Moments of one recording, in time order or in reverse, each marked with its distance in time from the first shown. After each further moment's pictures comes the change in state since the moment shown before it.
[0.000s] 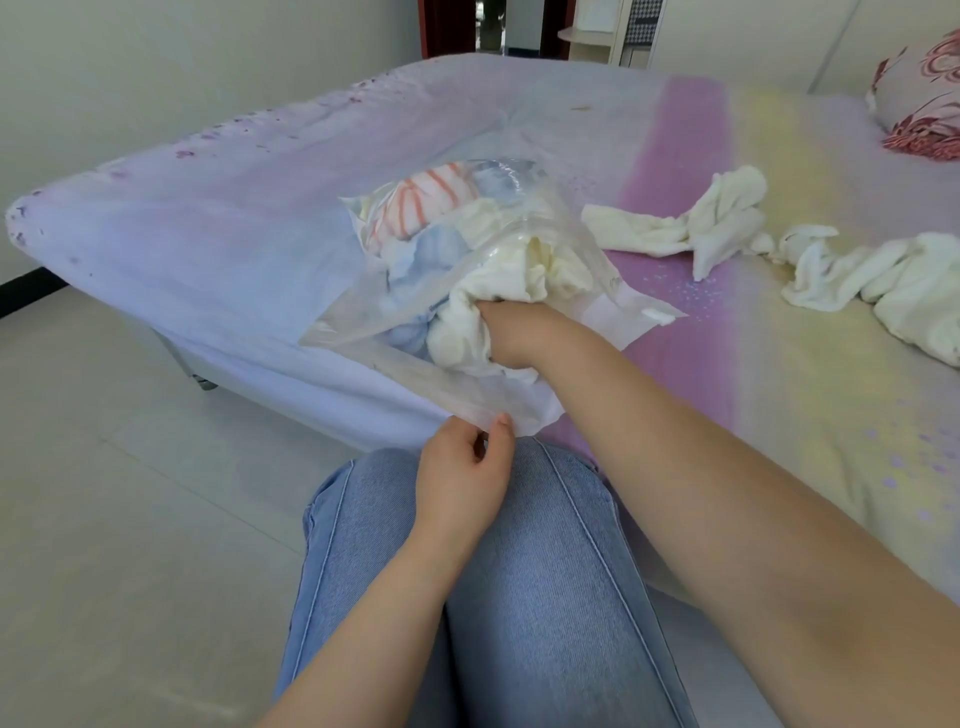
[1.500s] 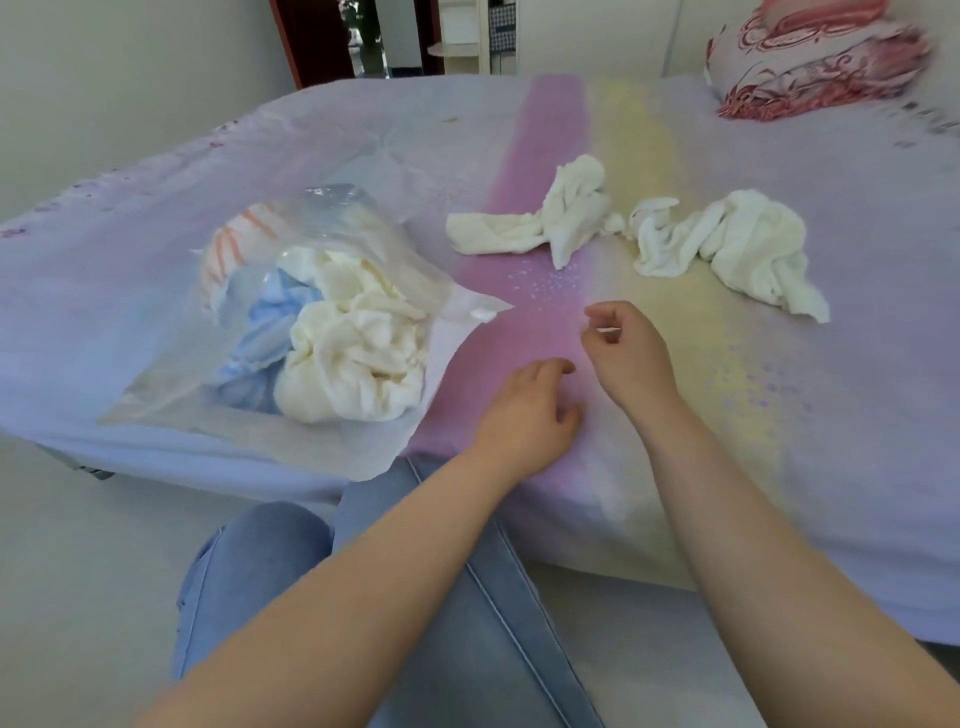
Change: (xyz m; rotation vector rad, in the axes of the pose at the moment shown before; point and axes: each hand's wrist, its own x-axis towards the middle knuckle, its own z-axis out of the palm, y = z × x) left_hand 0.022 0.079 0.166 0.369 -0.609 0.448; right_hand -0.126 0.210 0.057 0.833 0.818 0.480
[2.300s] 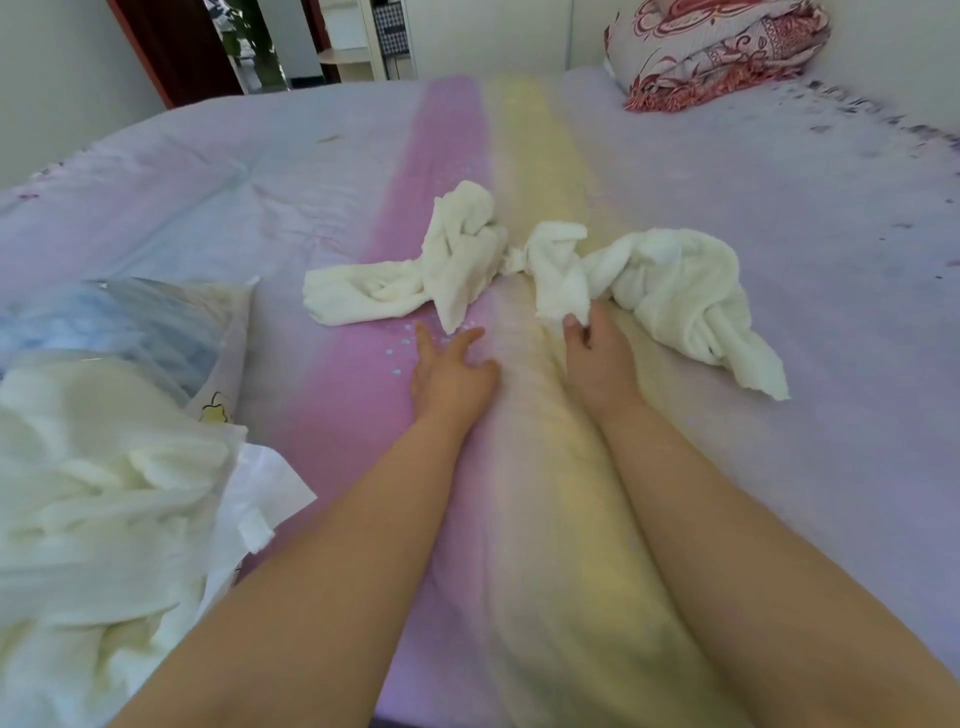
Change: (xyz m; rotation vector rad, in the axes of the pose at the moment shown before) left_hand 0.234 -0.029 0.060 -0.119 0.053 -0.417; right_hand 0.180 0.129 -0.005 0.003 0.194 0.011
